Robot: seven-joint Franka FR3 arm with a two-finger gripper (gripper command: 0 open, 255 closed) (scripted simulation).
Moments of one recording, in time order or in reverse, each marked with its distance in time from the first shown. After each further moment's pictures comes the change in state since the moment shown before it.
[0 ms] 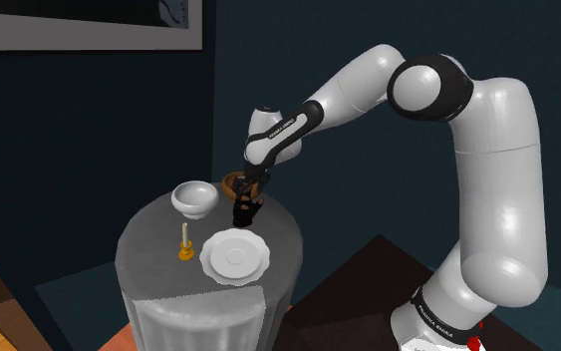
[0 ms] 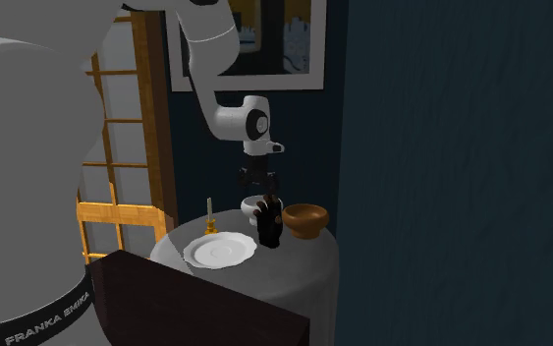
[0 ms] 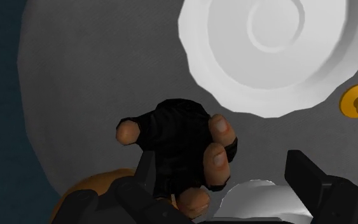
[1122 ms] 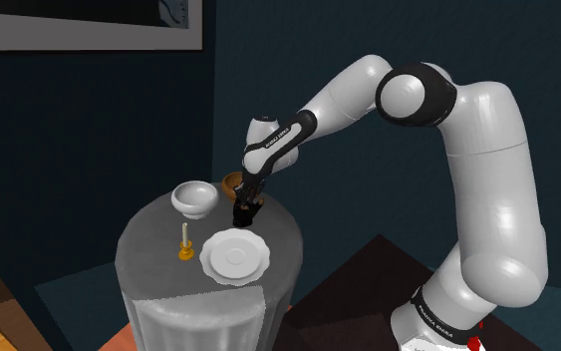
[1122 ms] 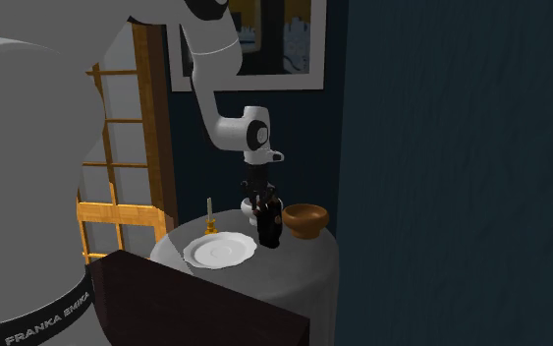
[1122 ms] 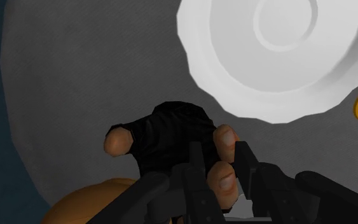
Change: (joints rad) arm 0.005 0.070 -0.003 0.026 -0.004 0.045 0.004
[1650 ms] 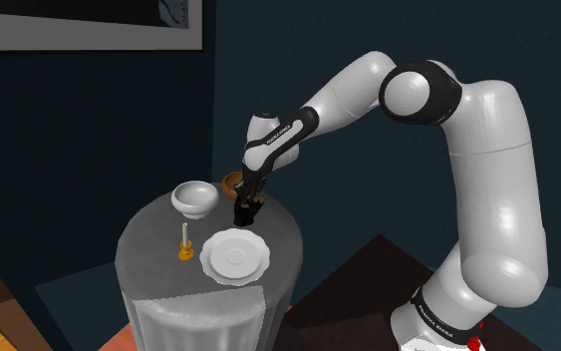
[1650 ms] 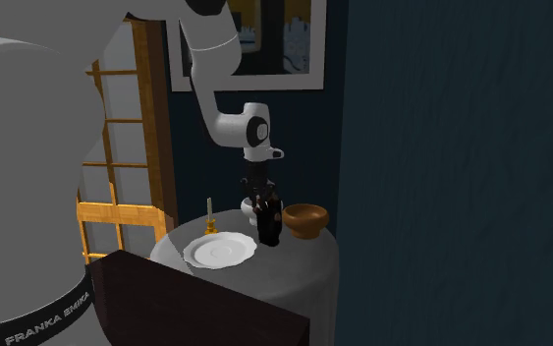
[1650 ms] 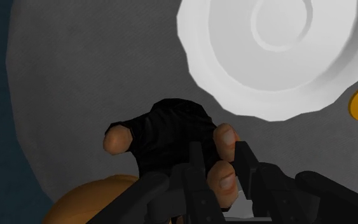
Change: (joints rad) arm -0.001 -0.022 0.001 -0.006 0.001 -0.018 0.001
